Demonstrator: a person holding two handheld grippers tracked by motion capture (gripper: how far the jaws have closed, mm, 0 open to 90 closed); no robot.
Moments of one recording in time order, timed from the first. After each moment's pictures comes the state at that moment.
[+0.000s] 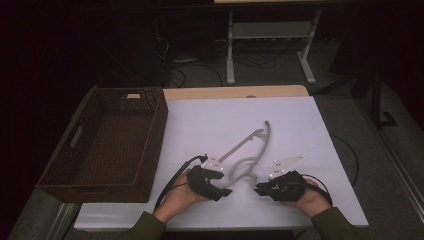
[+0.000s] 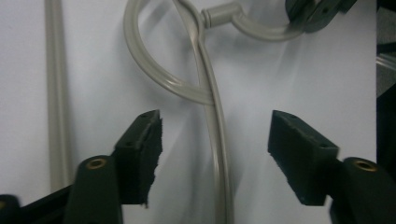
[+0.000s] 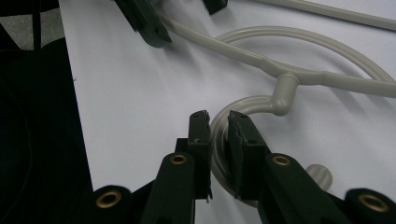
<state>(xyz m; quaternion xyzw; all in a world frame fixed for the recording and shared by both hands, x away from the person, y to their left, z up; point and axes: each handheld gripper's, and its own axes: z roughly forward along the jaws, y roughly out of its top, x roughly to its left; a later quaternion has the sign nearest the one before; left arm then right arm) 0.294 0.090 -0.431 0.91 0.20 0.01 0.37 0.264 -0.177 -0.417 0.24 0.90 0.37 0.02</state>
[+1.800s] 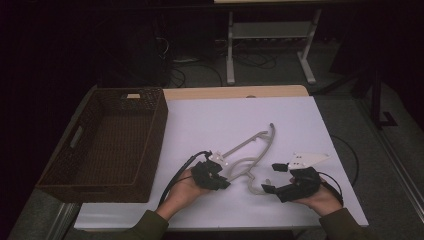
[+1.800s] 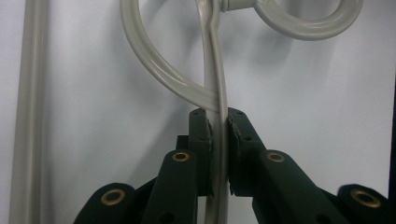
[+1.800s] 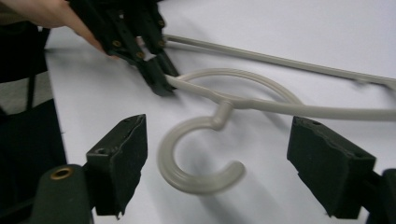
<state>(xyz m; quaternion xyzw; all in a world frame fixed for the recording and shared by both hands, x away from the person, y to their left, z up) 0.311 0.081 -0.431 0.92 0.22 -0.02 0.32 0.262 -0.207 -0.403 0.29 0.84 0.45 0.08</state>
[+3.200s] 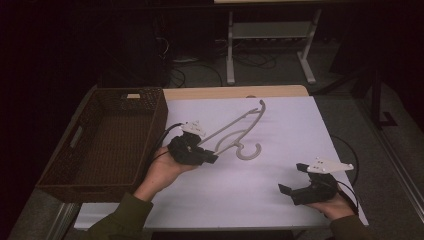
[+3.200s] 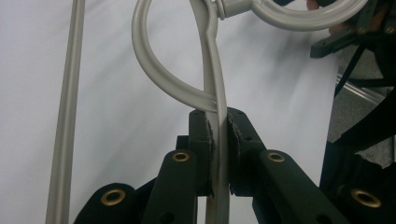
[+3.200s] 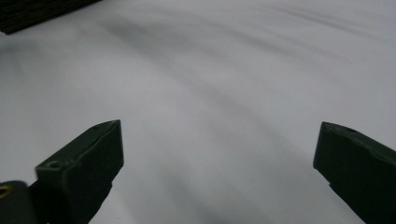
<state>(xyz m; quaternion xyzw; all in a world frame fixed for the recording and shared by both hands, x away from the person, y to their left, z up) 0.327 0.128 -0.332 0.88 0.25 0.00 0.39 0.250 -0.250 -0.425 0.38 0.80 0.45 0.14</state>
